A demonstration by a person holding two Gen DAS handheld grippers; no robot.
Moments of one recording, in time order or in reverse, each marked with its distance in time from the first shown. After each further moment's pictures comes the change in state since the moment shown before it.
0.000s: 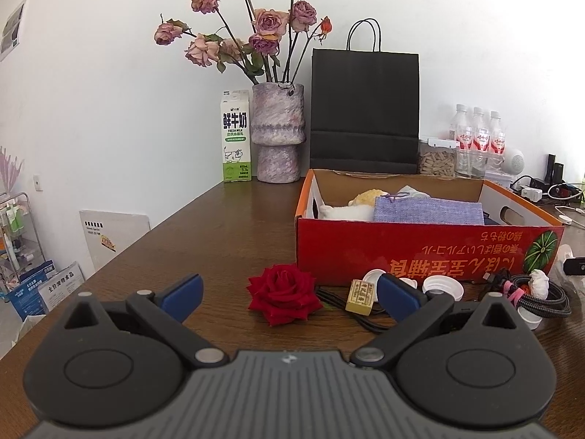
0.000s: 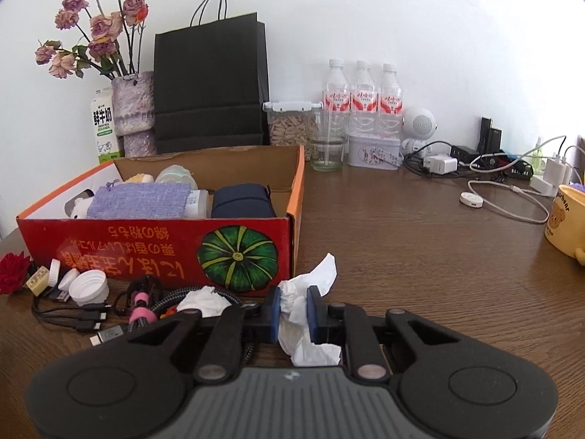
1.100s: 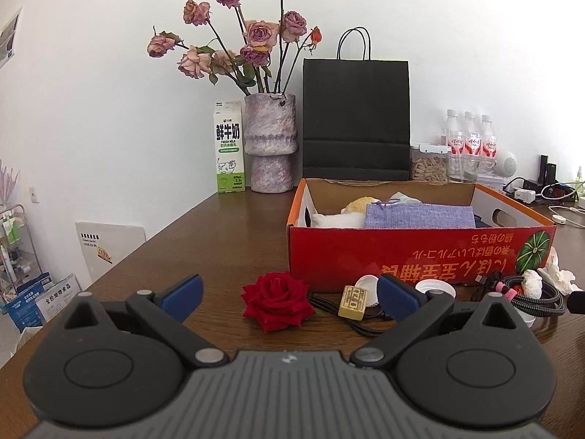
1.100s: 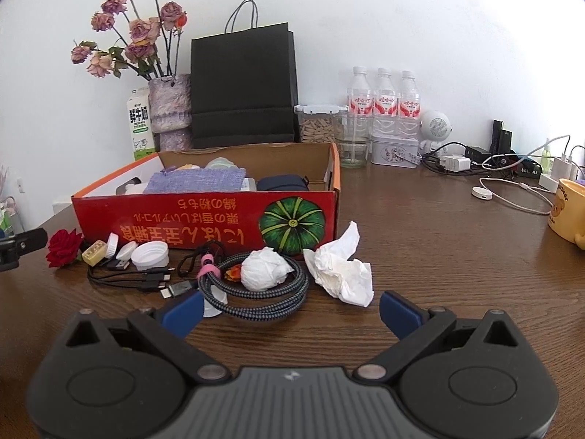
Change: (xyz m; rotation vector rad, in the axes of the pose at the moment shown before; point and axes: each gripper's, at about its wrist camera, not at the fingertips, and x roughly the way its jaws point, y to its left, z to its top) left arm -0.006 -0.005 -0.001 0.023 -0.035 -0.015; right arm -0.045 0.015 -0.023 0.001 0.013 0.063
